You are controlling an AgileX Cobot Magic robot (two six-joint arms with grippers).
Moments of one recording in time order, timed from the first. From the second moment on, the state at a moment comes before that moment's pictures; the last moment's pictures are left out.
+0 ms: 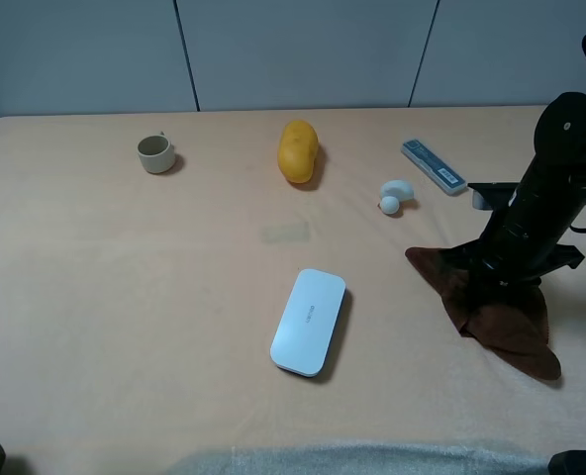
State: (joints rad) left arm 0.01 0.00 -0.49 0.02 1.06 0.08; right arm 0.22 1.83 -0.75 0.11 0.69 0.02
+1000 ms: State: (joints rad) left arm 0.01 0.00 -0.49 0.02 1.06 0.08; right arm 0.22 1.56 -0.79 0.12 0.88 0.06
